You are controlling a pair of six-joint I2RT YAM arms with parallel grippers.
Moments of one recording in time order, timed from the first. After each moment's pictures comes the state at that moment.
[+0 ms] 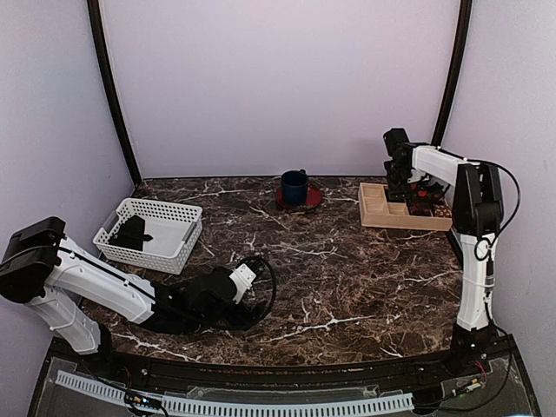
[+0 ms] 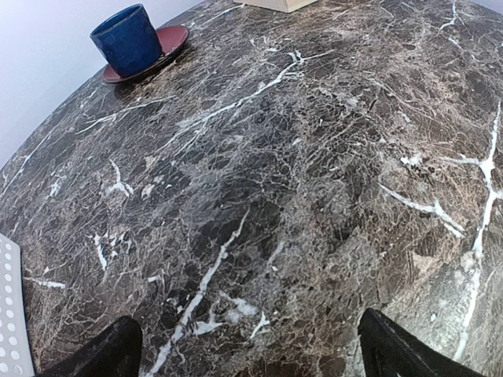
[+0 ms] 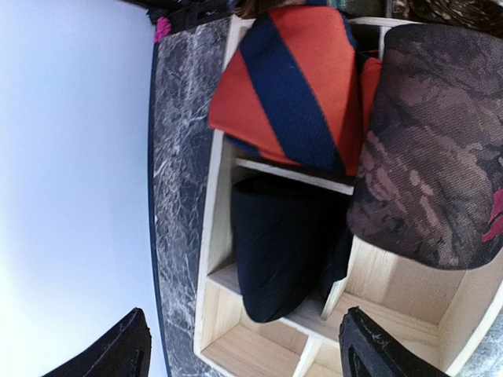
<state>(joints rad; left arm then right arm) -1.22 1.54 0.57 0.32 -0.54 -0.10 0.17 2.21 1.90 -0.68 0.35 1.67</state>
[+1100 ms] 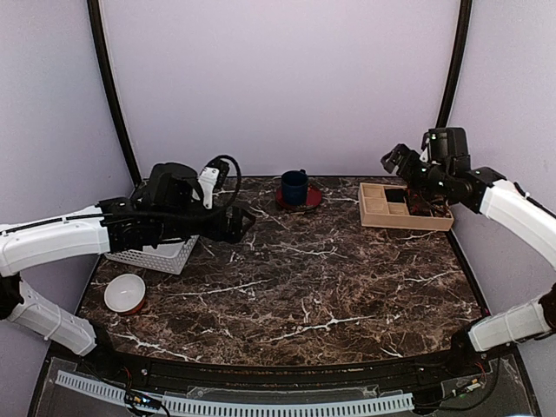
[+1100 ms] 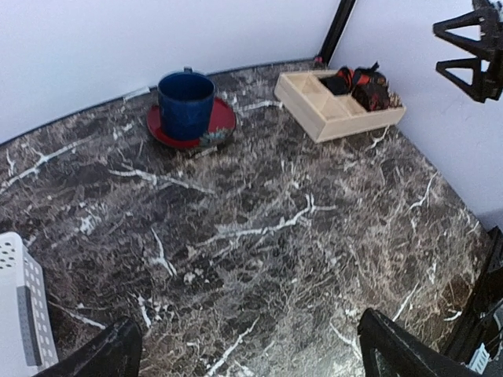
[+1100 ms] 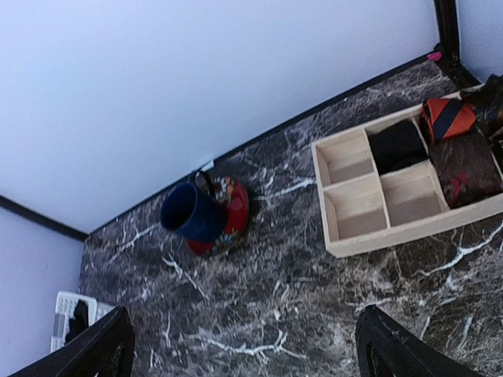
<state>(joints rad) -0.86 1.28 1.02 -0.24 -0.16 -0.32 0.37 1.25 1.14 -0.35 0.11 0.75</state>
